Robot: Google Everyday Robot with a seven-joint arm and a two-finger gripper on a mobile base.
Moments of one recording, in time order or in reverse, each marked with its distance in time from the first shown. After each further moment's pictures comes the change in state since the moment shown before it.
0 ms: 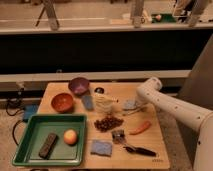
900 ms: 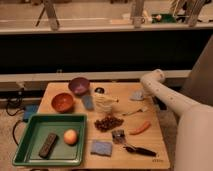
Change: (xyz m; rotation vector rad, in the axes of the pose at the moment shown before) arm 0.066 -0.057 0.033 -0.020 0.092 0.164
